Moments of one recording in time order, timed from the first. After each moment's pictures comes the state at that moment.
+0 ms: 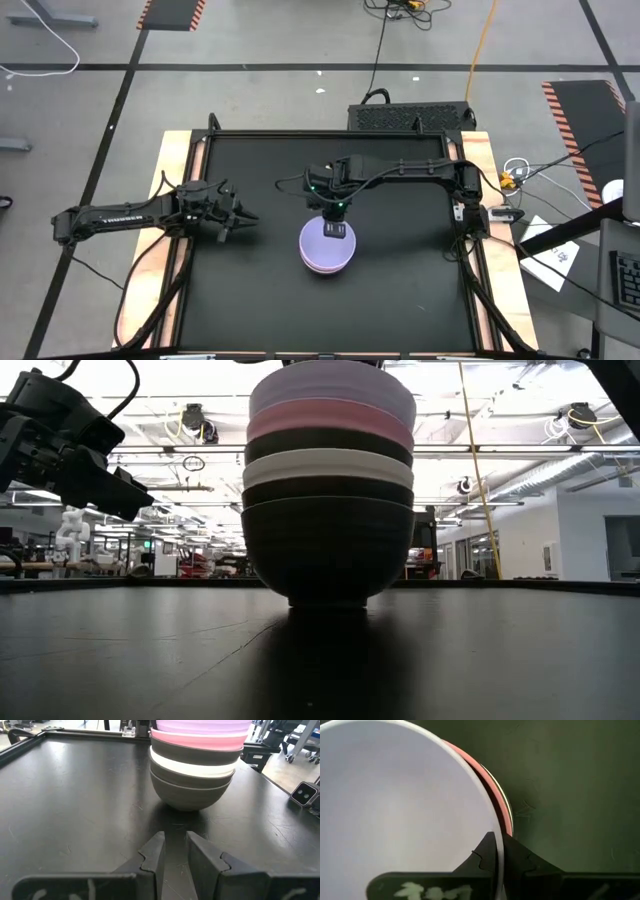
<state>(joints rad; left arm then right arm) 0.26 0.36 0.03 0.02 0.42 0.03 -0.08 2.02 1.88 -1.16 -0.21 0.00</state>
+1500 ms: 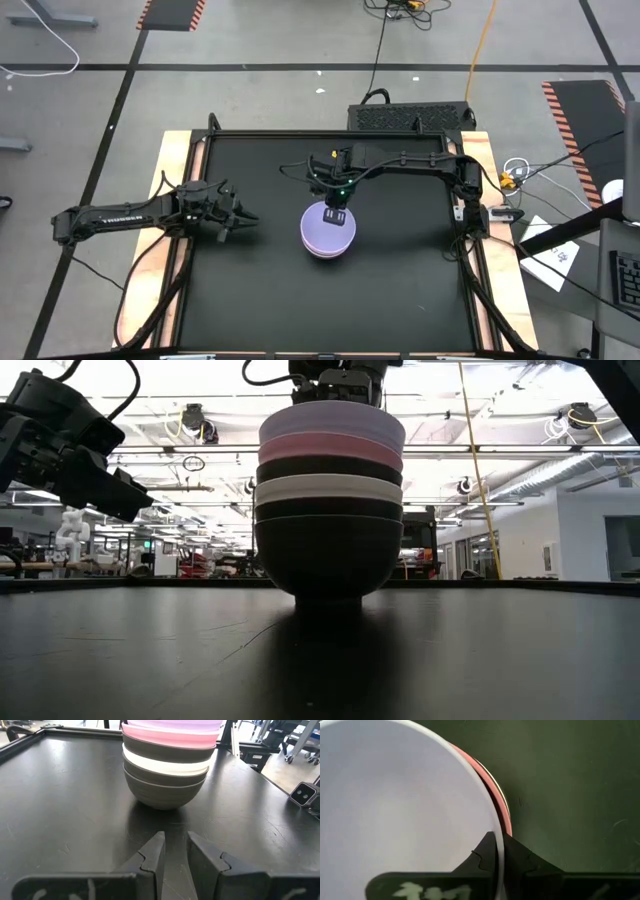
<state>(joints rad) 0.26 0.36 0.03 0.02 0.42 0.02 -0.14 2.02 1.87 -1.22 -0.13 0.06</state>
